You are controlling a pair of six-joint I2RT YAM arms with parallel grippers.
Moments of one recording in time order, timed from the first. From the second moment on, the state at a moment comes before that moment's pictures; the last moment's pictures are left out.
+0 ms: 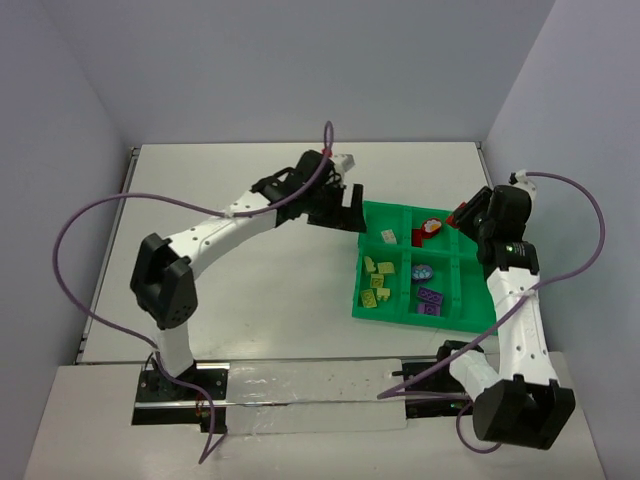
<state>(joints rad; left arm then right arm) -0.80 1.86 1.67 -0.55 0.23 -0.49 -0.18 0.96 0.91 -0.48 0.02 0.52</state>
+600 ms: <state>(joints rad) -0.62 1.62 1.41 -0.57 0.09 -0.53 -0.16 1.31 0.89 -0.22 -0.02 0.61</state>
